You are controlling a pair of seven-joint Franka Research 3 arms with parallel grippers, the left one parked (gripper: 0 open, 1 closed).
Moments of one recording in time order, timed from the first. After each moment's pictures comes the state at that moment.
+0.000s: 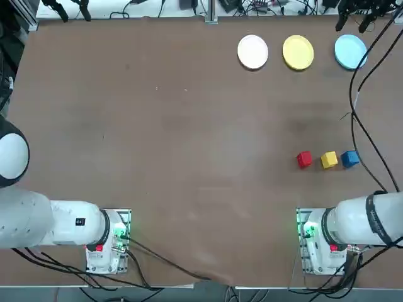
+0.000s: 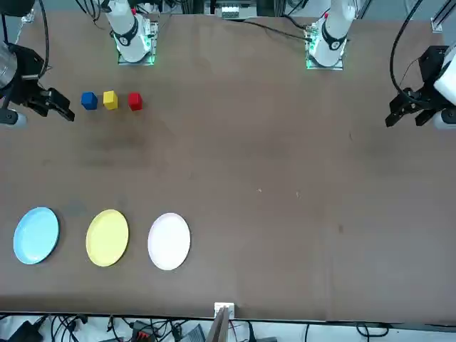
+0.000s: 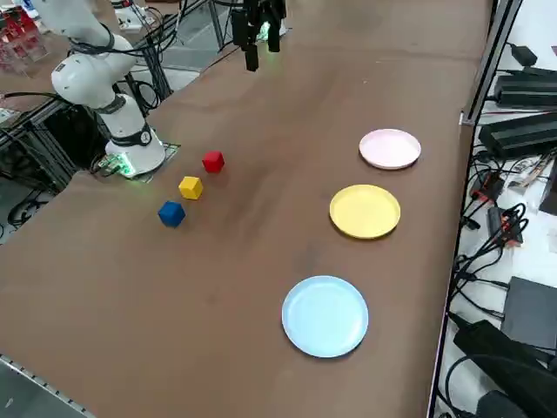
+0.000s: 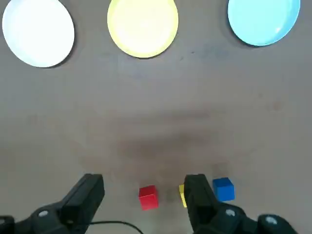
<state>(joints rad) 0.00 -0.04 0.01 -1.72 -0.01 1.61 0.14</state>
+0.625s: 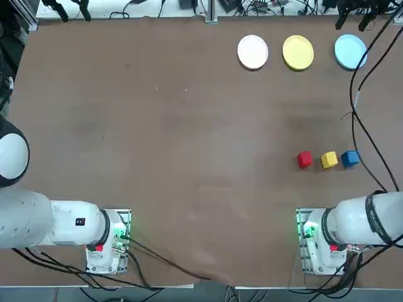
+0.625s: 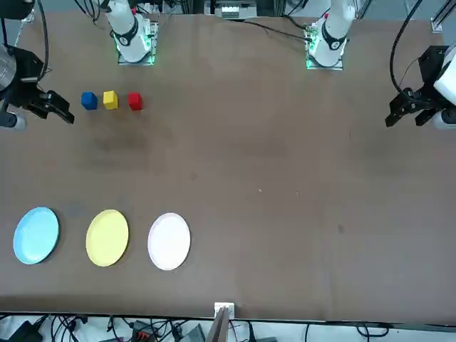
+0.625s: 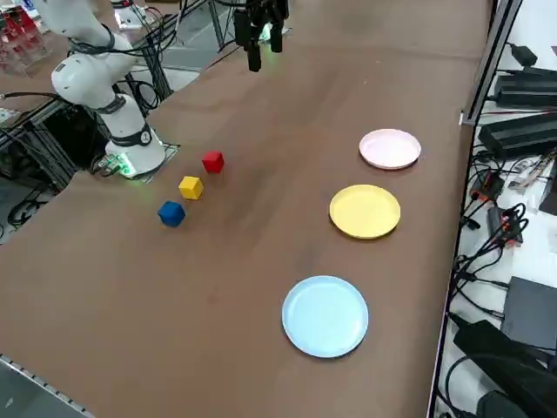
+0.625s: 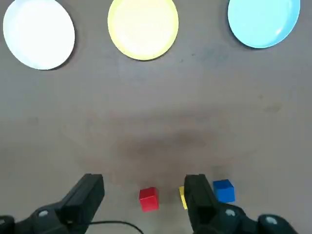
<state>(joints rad) 0.00 -0.03 0.01 -1.70 -0.01 1.61 0.14</state>
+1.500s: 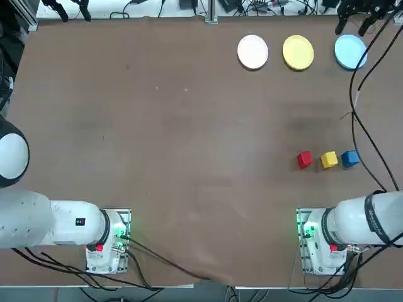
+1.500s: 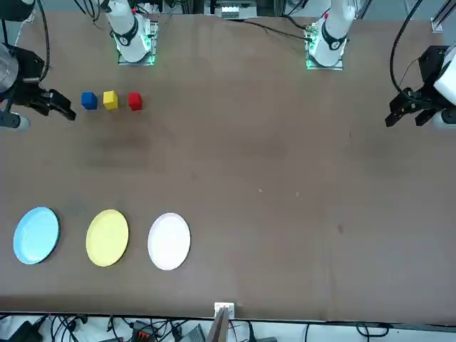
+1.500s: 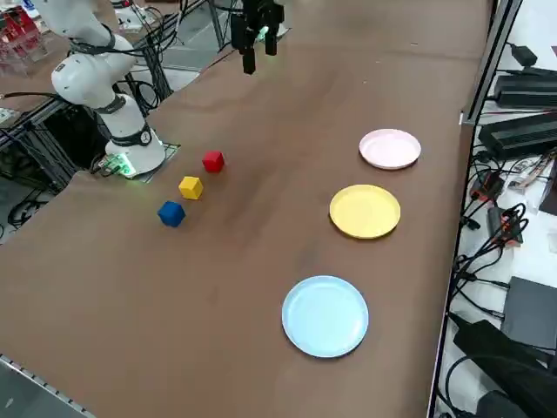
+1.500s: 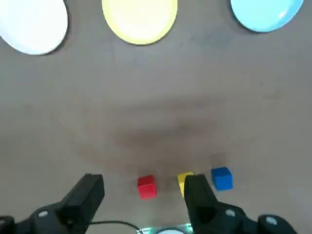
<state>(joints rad) 0.00 -0.01 0.01 -1.69 -0.01 1.52 0.14</state>
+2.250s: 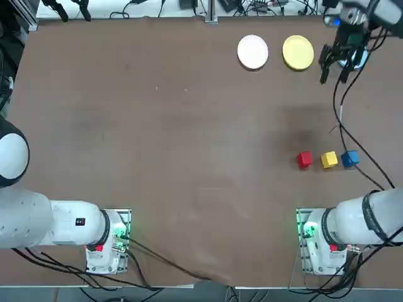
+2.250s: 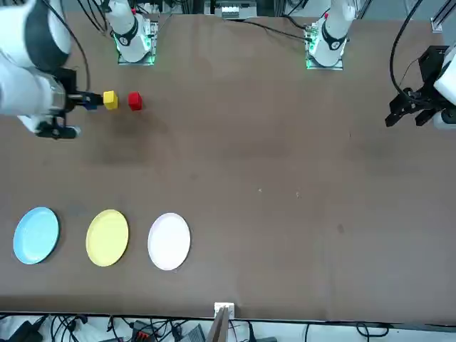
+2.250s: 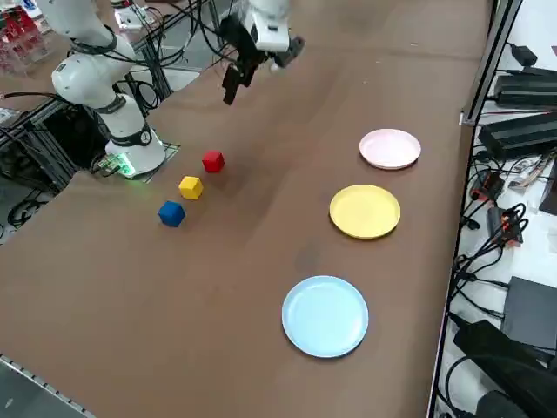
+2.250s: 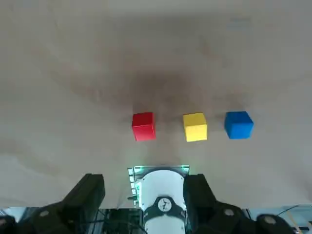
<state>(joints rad) 0.03 0.05 0.04 -1.94 0.01 1.47 0.07</state>
